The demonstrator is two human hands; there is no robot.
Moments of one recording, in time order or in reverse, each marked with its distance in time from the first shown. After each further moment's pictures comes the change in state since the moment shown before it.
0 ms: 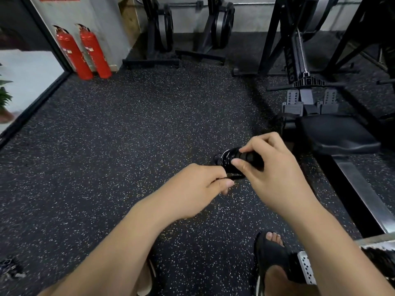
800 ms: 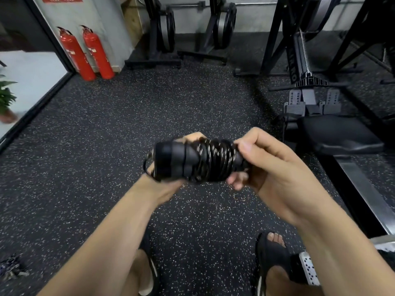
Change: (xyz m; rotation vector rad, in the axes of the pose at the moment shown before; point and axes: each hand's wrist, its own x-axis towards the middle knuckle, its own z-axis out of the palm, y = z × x) left_hand 0.007 -0.041 -0.017 -0.762 0.234 0.100; right_hand -0.005 -0.040 -0.021 1.209 -0.367 0.125
